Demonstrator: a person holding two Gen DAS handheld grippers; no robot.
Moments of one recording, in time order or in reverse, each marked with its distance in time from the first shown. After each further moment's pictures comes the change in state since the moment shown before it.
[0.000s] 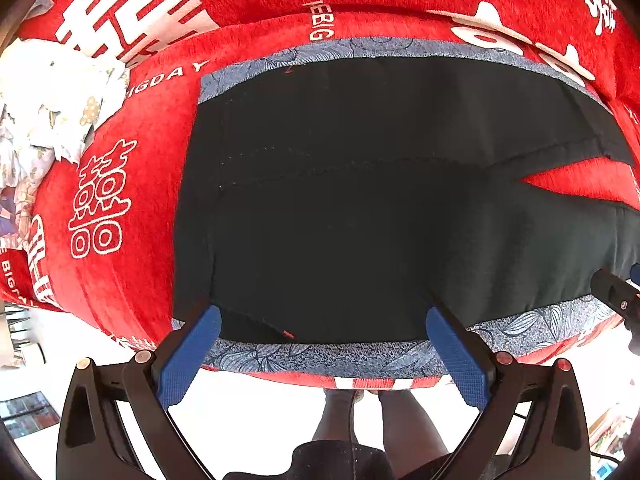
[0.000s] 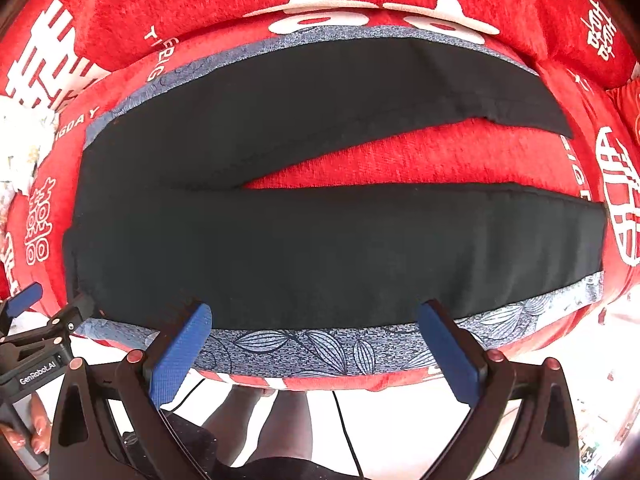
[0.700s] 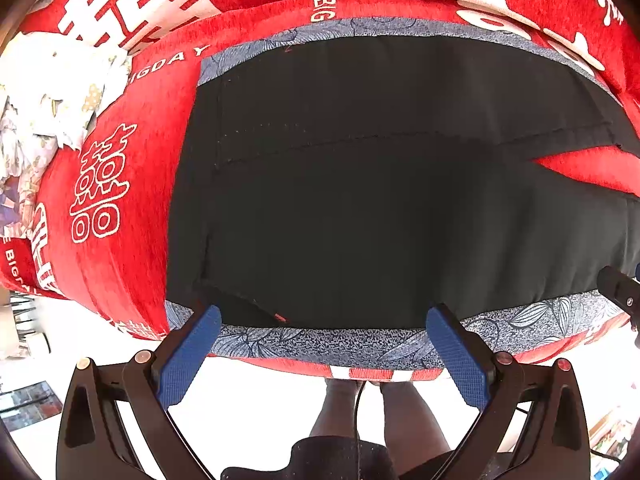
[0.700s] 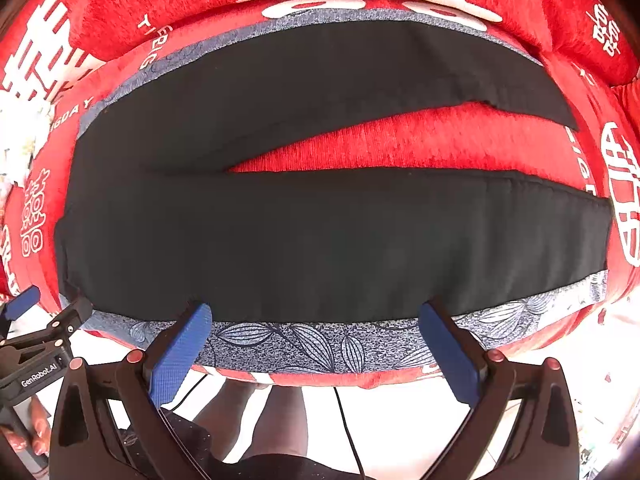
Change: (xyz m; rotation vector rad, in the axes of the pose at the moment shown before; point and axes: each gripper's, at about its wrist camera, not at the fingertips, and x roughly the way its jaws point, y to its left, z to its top) left arm 0.011 -0.017 -0.011 -0.021 0.036 0.035; right arm 0.017 -0.006 -0.001 -0.008 0.036 0.006
